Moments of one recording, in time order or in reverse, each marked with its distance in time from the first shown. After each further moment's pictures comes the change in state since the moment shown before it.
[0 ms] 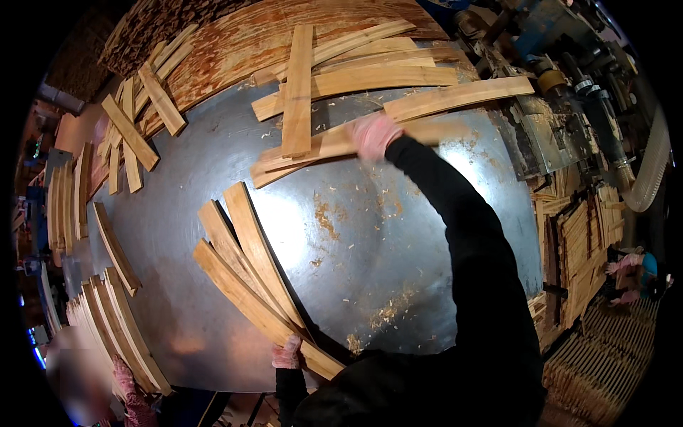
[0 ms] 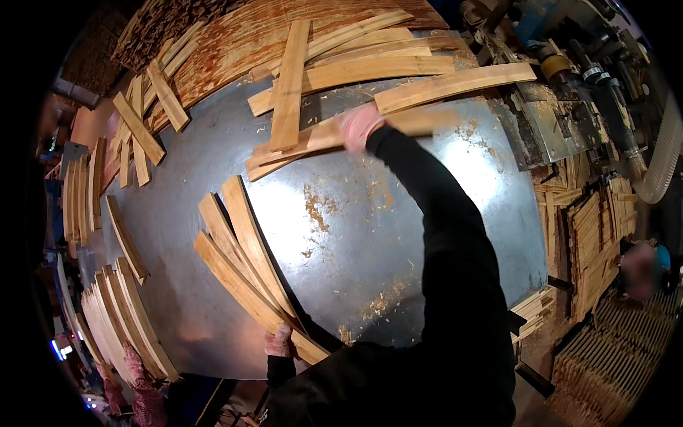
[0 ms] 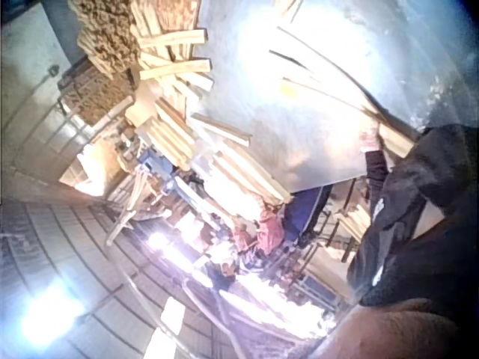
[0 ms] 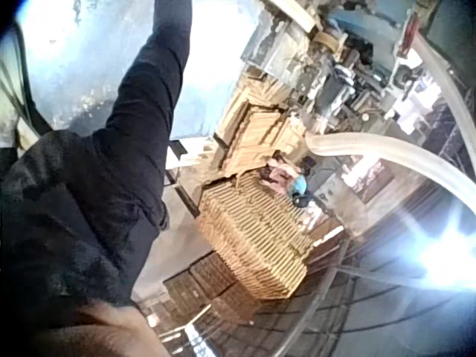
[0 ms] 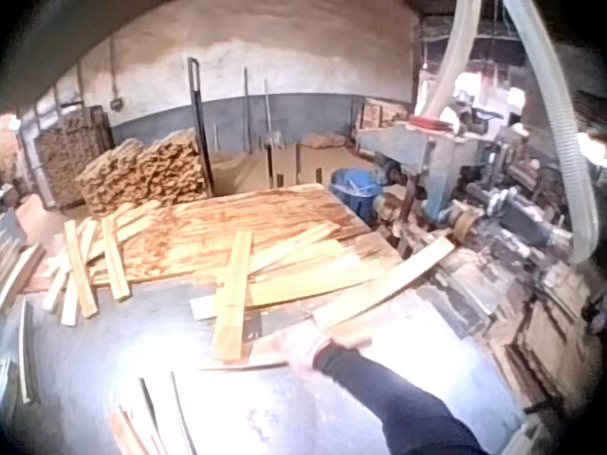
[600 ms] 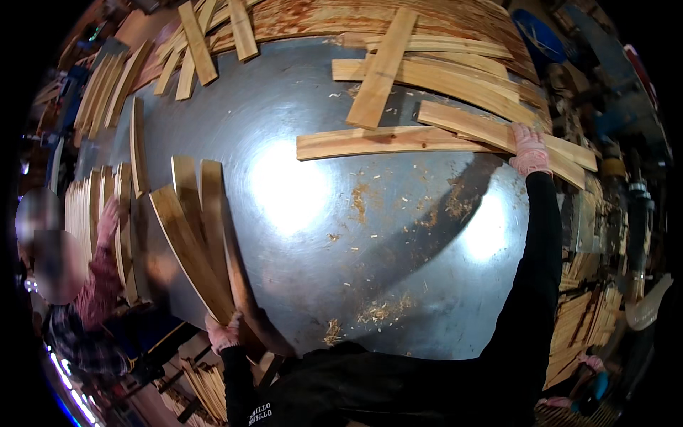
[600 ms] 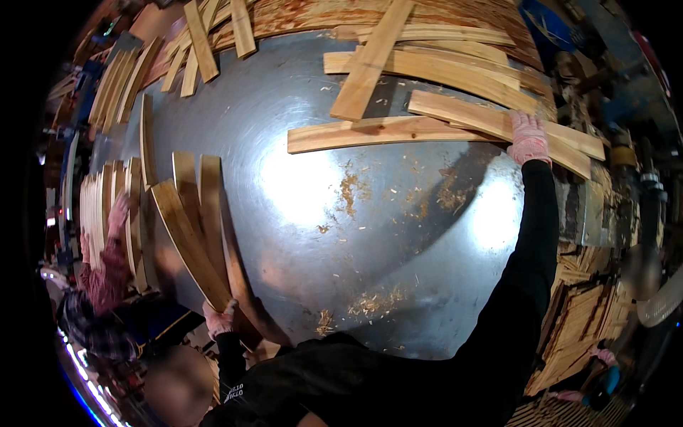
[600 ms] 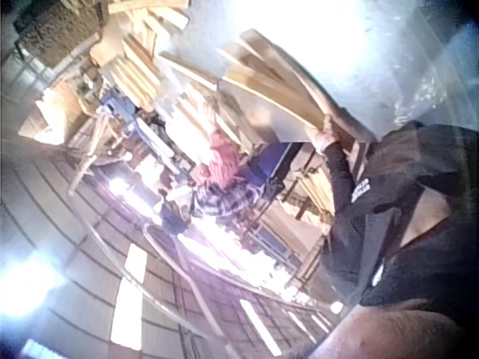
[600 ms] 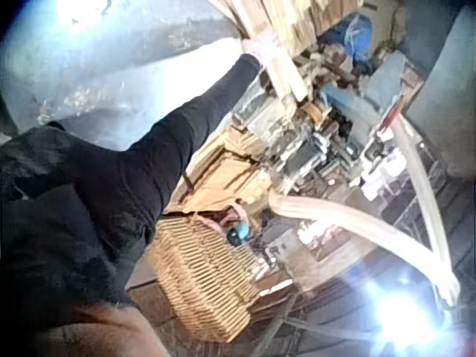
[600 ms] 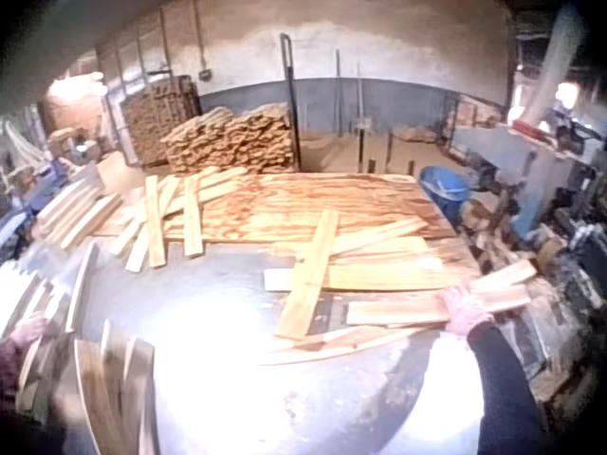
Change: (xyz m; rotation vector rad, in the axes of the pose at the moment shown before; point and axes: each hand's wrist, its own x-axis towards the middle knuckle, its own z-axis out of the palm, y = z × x) left_hand -0.054 0.037 -0.070 0.766 0.763 0.154; right_hand -0.097 0.174 -0.023 -0.278 -0.024 0.322
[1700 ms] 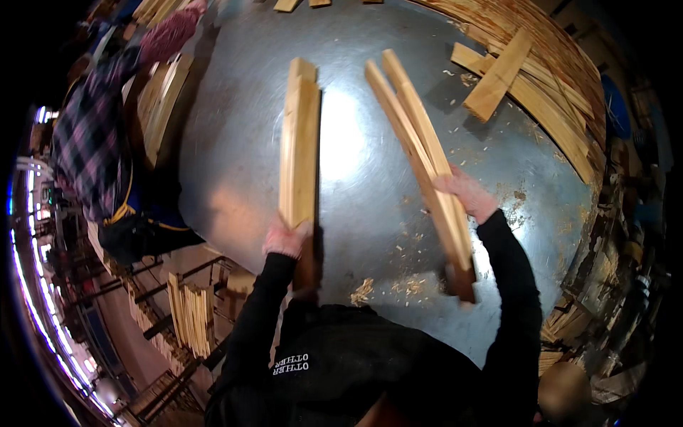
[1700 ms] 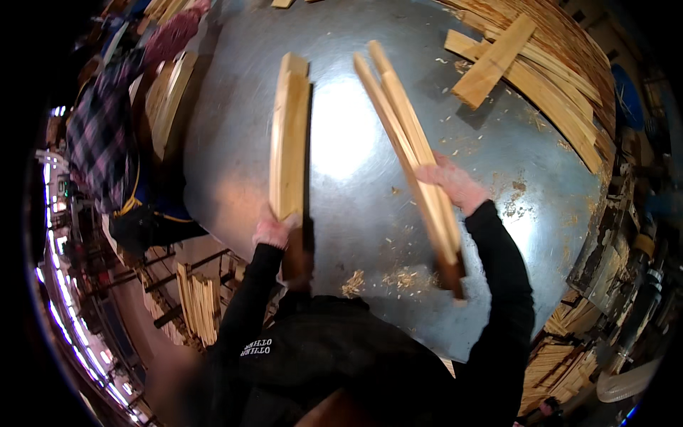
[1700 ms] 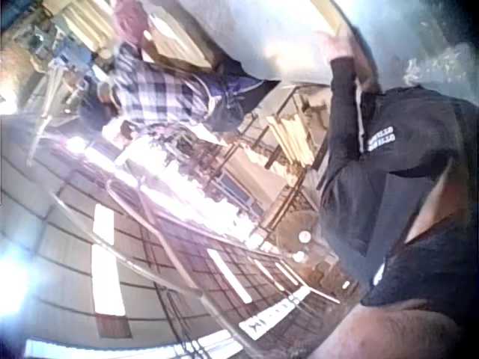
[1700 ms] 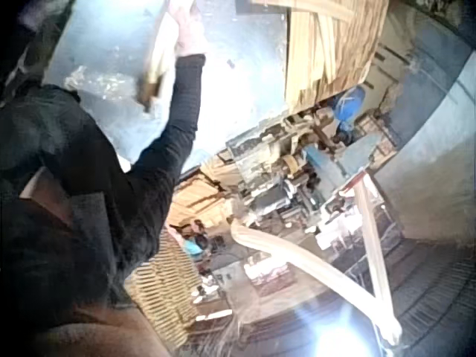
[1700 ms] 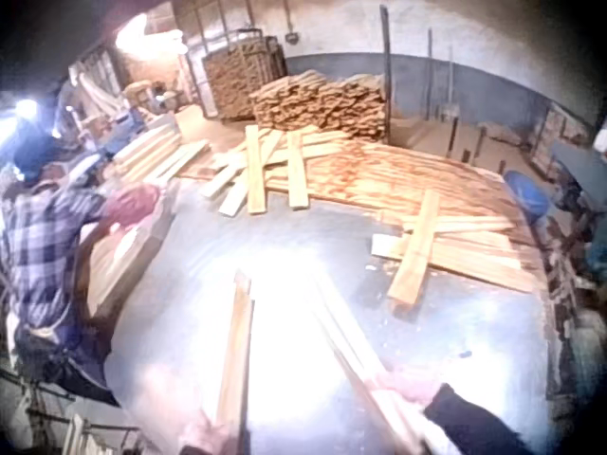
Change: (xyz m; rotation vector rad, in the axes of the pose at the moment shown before) left_hand 0.010 0.075 0.031 -0.028 -0.402 -0.250; right_hand -0.073 -0.316 -0.095 1.726 -1.108 -0.183
